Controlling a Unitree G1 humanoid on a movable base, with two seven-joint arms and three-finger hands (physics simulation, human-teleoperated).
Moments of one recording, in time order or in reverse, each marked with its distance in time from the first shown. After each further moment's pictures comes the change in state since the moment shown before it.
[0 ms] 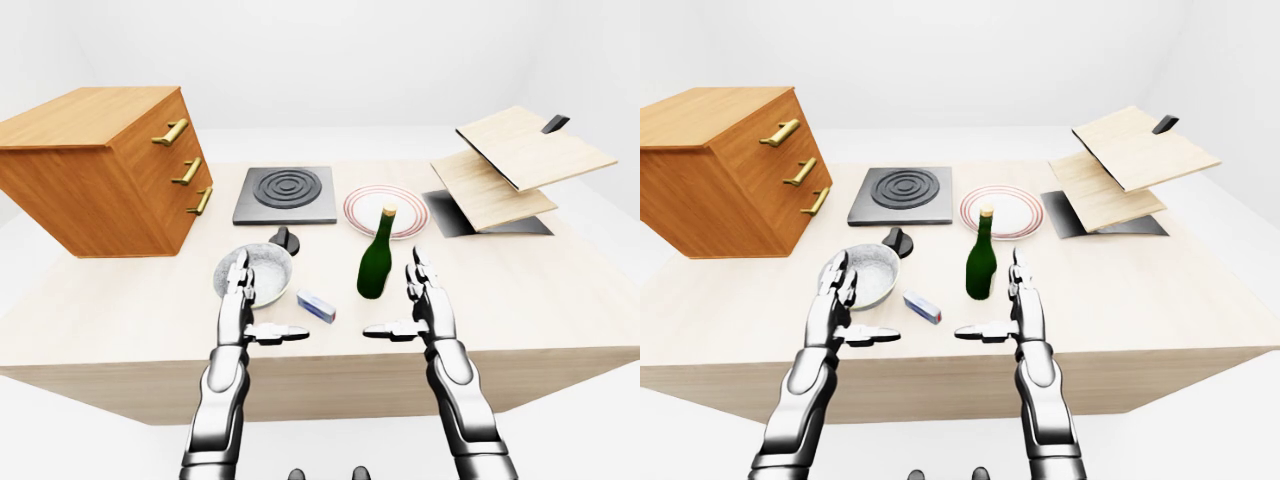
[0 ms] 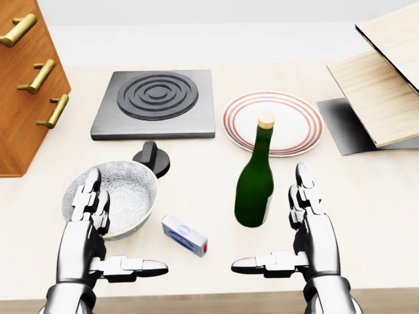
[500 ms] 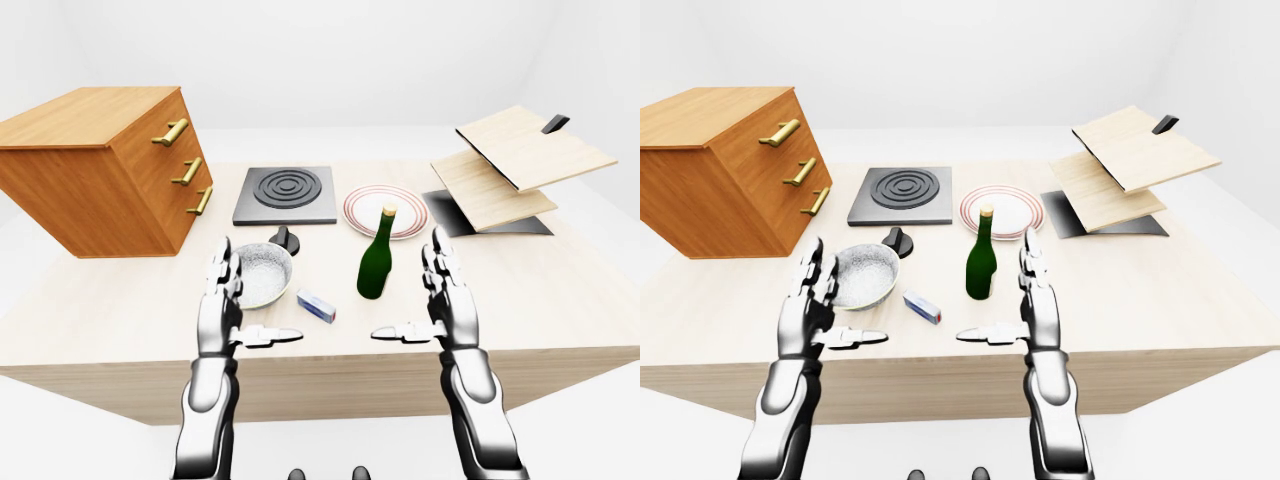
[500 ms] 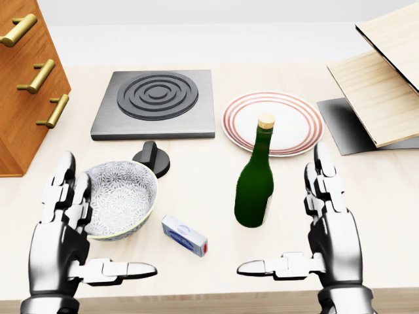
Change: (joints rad) left arm 0.089 -0.005 0.013 -0.189 -0.040 -0.090 -0.025; right arm 0.091 -0.003 0.004 -0.217 -0.044 -0.087 0.010
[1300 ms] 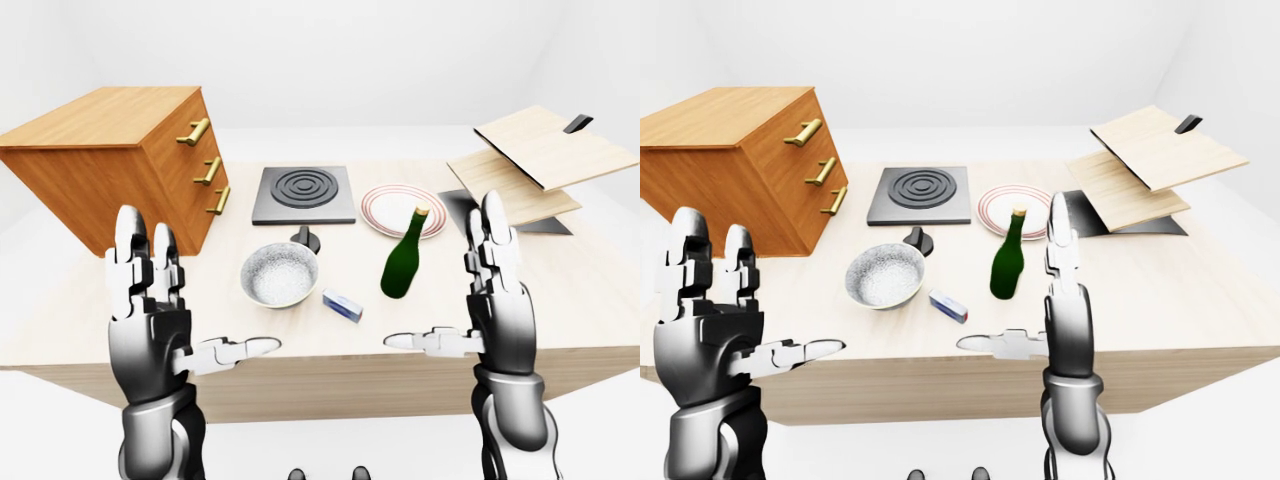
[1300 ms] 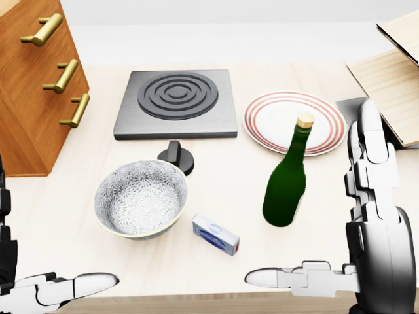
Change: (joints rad) left arm 0.189 -0.050 0.036 -0.544 0.025 0.000 0.053; right arm 0.136 0.005 0.038 -0.457 -0.243 0.000 -0.031
